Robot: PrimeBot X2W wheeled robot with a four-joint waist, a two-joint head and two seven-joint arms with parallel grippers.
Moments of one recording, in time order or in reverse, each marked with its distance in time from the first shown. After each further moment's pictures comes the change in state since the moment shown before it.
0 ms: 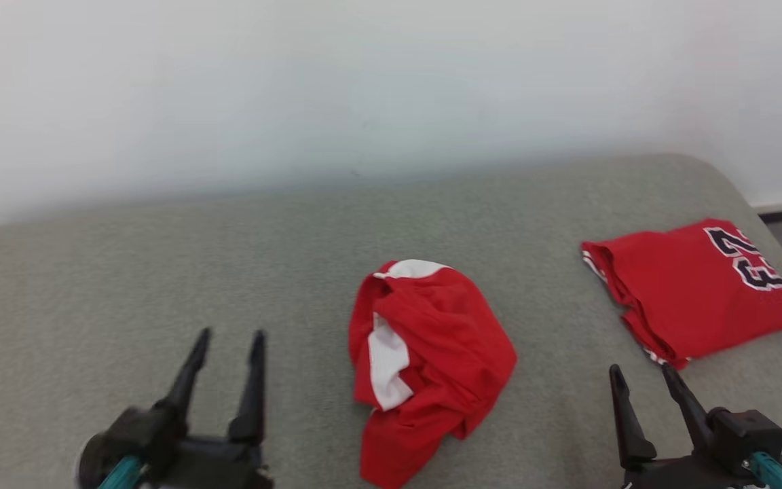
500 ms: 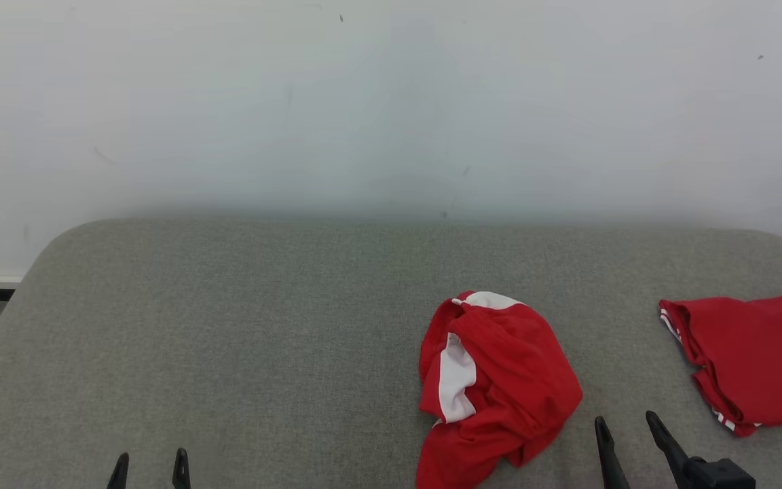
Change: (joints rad) left arm 0.343 0.037 0.173 -0.145 0.121 0.075 0.000; right arm 0.071 -0.009 0.037 0.090 -0.053 0.000 -0.093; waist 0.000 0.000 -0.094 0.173
